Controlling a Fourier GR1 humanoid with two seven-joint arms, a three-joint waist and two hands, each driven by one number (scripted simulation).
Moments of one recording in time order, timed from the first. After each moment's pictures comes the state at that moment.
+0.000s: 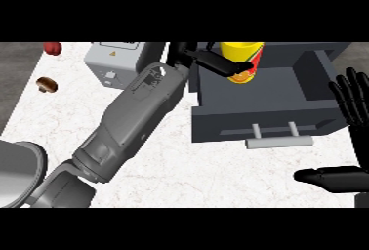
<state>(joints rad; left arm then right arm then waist) -1.24 0.00 -0.29 -0.54 0.47 0.32 -0.35 -0.08 -0.19 -0.19 -1.90 -0.08 0.24 -0.03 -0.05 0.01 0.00</state>
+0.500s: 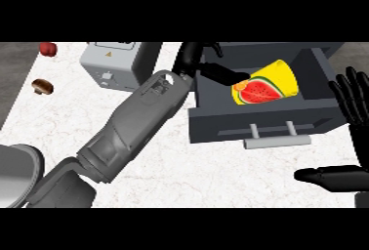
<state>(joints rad) -1.26 0.00 -0.49 -0.44 0.53 0.38 -0.31 -0.09 -0.20 -0.19 -1.89 -0.08 0.25 -0.05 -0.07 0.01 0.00</state>
